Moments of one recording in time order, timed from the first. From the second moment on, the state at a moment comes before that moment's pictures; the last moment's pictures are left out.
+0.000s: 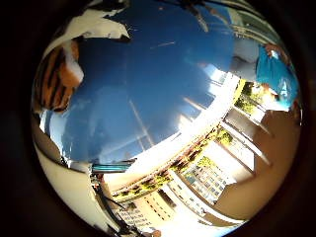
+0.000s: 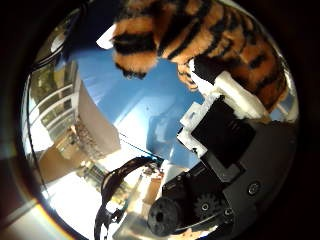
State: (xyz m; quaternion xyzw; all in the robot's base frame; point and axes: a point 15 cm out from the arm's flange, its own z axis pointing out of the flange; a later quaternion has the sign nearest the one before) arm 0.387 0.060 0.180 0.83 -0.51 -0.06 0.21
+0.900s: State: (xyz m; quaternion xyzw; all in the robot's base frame) arm 0.377 0.087 0.367 0.85 -0.51 -0.07 0.10
